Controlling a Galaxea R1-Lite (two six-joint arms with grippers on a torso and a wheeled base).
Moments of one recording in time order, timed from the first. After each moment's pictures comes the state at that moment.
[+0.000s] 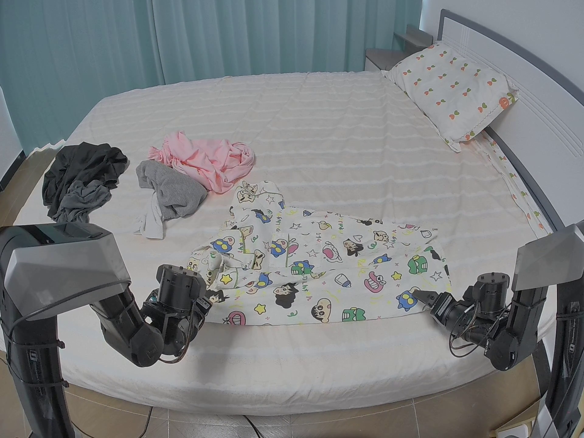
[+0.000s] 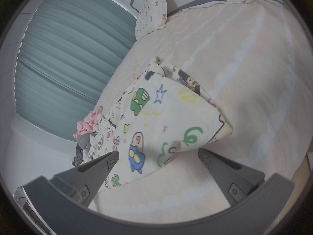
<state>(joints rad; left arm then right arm) -0.38 2.22 -0.65 -0.86 0.40 -1.15 0.16 2.36 -0.39 -1.46 0.13 0.85</state>
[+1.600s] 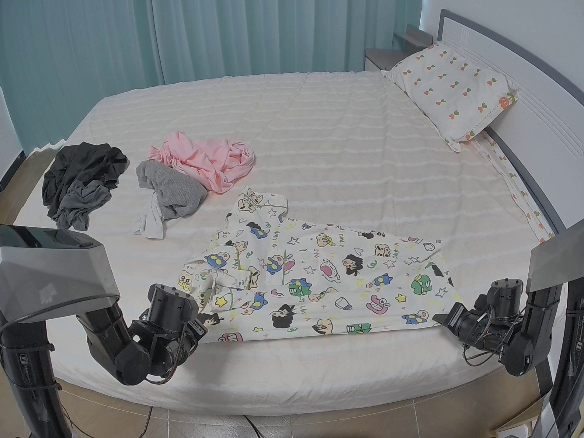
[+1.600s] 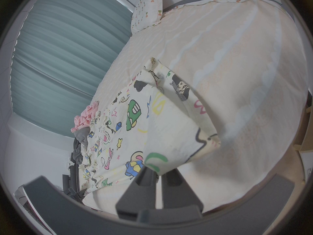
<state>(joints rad) -0.39 2.16 -0.47 -0.86 0.34 -1.09 0.11 2.29 -0.22 -1.50 0.19 0.80</state>
